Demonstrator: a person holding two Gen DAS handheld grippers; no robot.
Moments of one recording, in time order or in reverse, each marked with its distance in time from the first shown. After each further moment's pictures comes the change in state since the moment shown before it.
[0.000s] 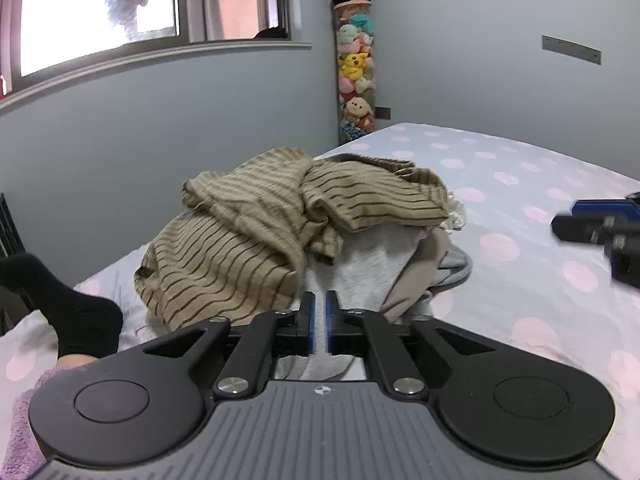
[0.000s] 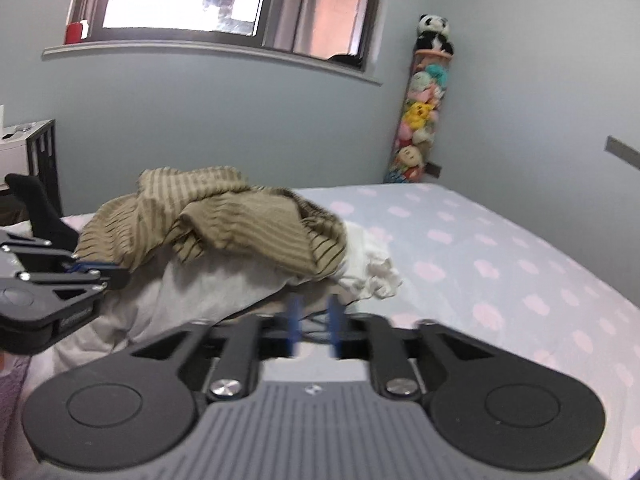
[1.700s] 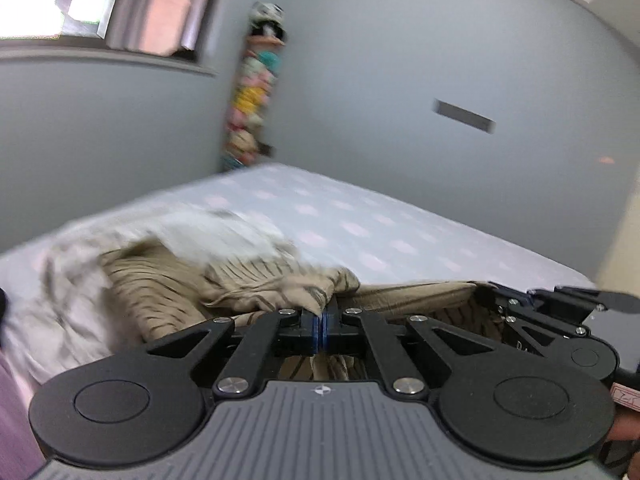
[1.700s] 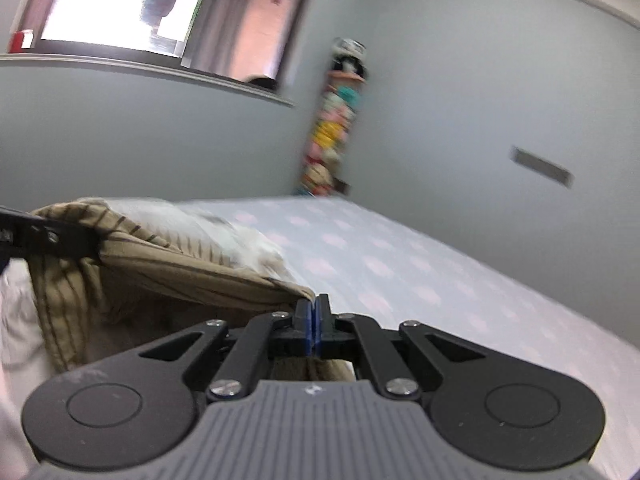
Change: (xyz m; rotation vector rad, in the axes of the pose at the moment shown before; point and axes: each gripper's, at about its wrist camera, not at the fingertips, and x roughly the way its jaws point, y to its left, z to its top) left arm -0.106 -0.042 -0.004 -0.083 -0.074 -0.446; right arm -0.095 -0.025 -0.057 0.056 -0.062 -0.315
